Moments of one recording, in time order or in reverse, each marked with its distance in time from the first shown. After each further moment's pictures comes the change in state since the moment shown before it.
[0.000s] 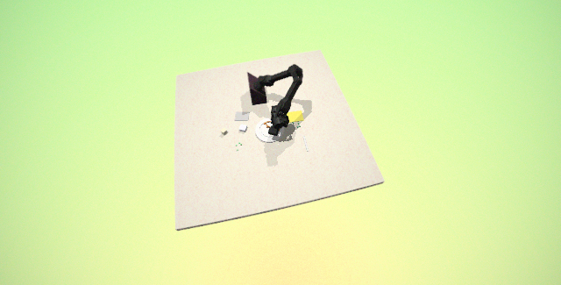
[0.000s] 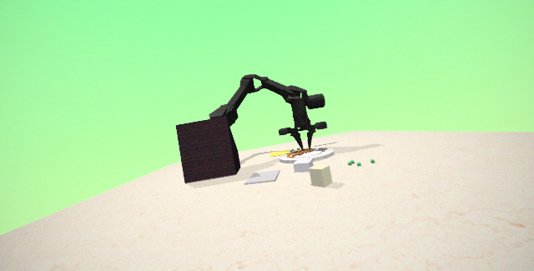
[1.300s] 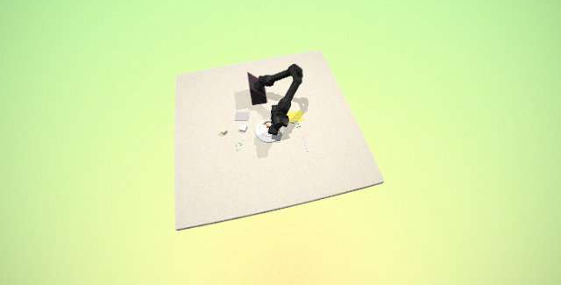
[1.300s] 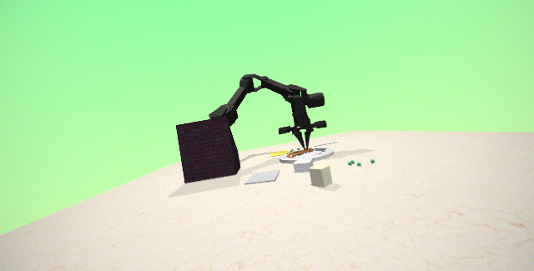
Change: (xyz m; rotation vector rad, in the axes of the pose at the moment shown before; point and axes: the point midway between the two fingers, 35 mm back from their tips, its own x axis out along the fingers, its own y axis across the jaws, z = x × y) arm -0.005 0.001 -0.001 0.009 0.001 0.000
